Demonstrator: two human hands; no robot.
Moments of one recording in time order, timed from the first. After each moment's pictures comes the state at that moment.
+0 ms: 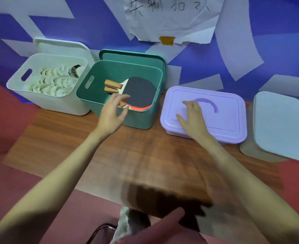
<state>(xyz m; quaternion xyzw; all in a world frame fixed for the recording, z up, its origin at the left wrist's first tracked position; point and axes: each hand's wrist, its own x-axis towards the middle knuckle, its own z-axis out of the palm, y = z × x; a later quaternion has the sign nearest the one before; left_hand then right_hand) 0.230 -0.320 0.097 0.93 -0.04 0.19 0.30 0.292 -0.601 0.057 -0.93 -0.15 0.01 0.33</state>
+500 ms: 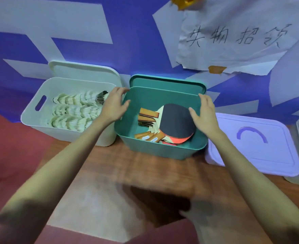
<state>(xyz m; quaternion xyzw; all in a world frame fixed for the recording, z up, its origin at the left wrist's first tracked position) 0.373 -0.102 0.107 0.95 -0.01 0.09 0.28 0.392 -0.423 0.086 -0.95 -0.06 -0.04 0.31</state>
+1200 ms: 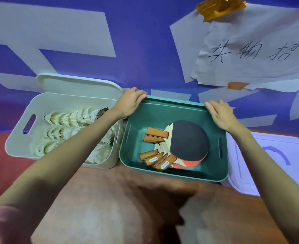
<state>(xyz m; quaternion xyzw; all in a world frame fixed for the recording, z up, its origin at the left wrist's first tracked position) 0.498 -0.083 0.083 0.96 -0.15 -0.01 0.25 0.497 -0.432 0.077 -0.98 -0.08 0.06 0.18</state>
